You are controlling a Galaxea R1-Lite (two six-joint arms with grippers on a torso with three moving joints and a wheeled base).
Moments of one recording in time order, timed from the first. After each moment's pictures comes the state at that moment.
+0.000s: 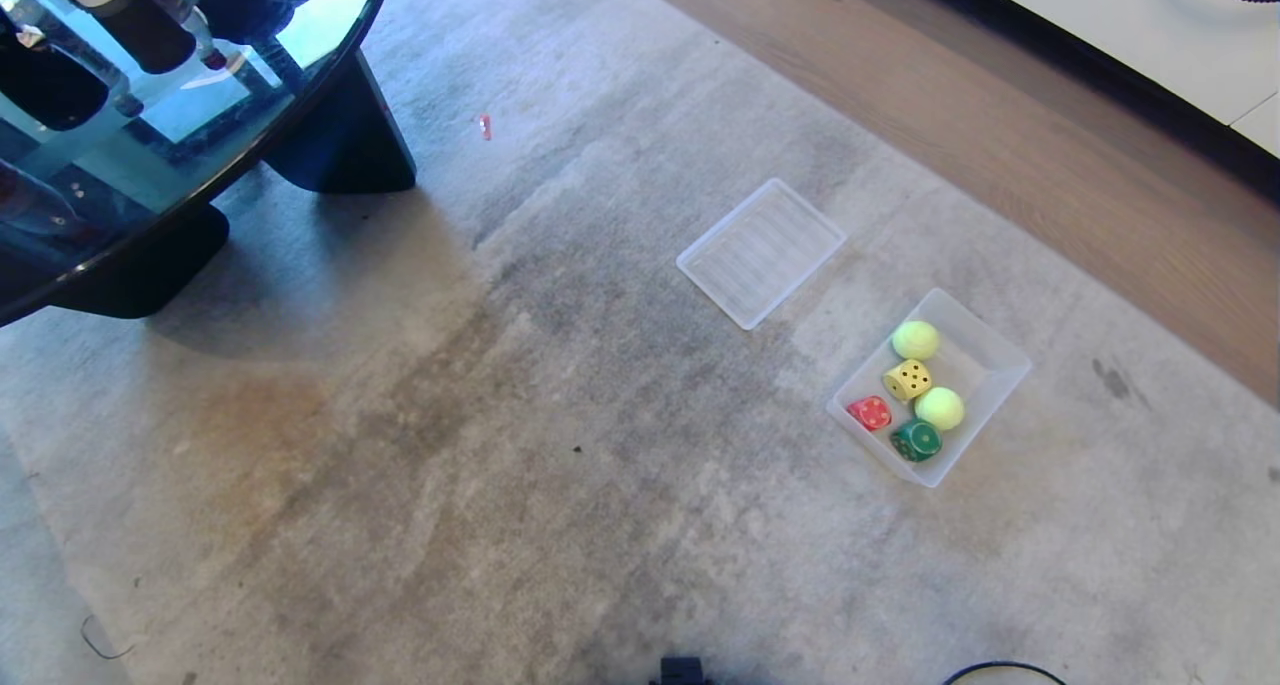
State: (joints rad) left arm -0.01 0.00 0.00 0.00 -0.01 0.03; right arm -0.01 0.00 -0.08 0.19 -0.09 0.09
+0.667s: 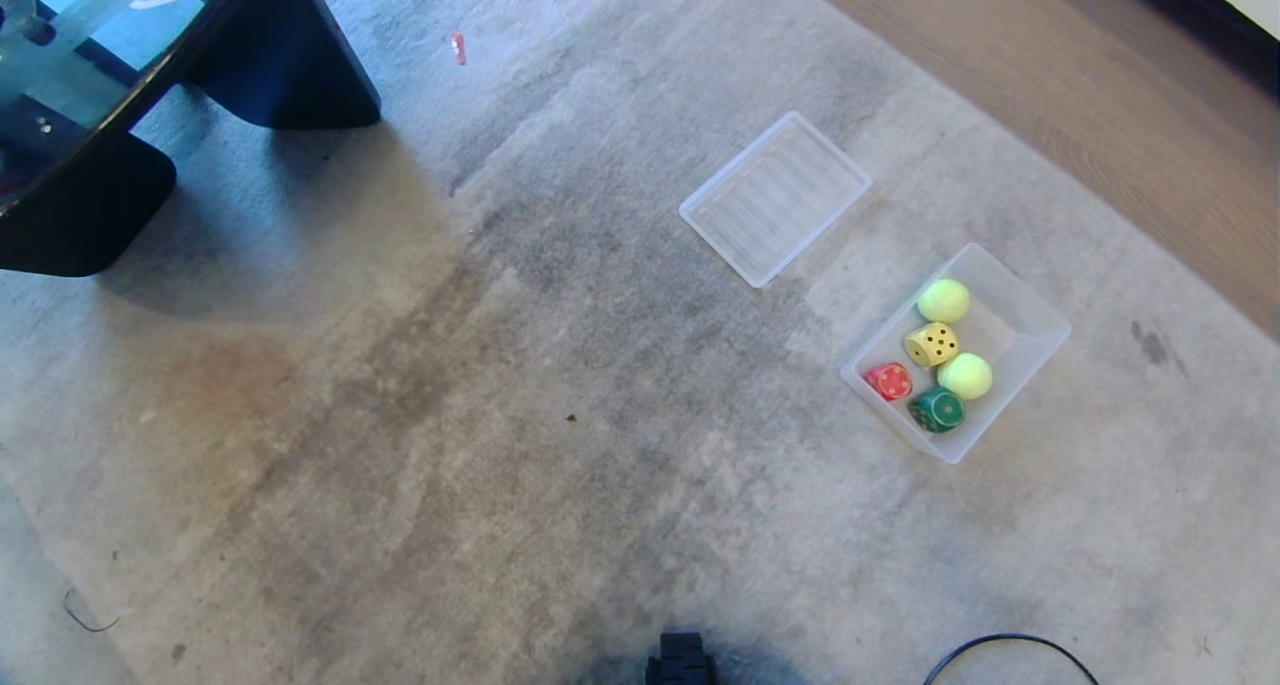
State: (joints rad) left arm -0.01 0.00 0.00 0.00 -0.01 0.03; right arm -0.01 0.00 -0.08 0.19 -0.09 0.09
